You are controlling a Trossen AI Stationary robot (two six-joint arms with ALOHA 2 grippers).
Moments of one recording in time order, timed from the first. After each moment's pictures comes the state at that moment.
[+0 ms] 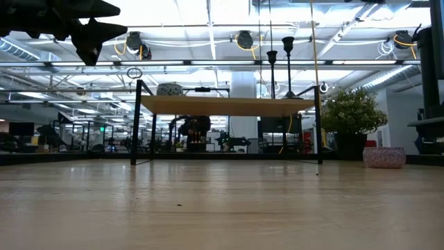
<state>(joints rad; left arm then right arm) -0.33 0.62 0.26 0.34 -0.33 -0.29 -0.82 1.15 1.84 -1.59 -0.42 0.08</state>
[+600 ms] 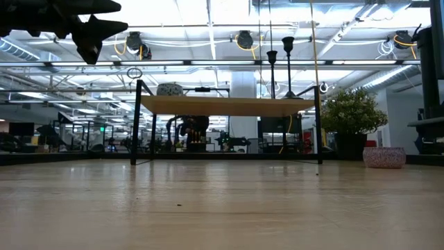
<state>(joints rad) -0.33 0.62 0.26 0.37 -0.33 -0.30 -0.82 0.84 1.55 -1.59 -0.74 -0.13</state>
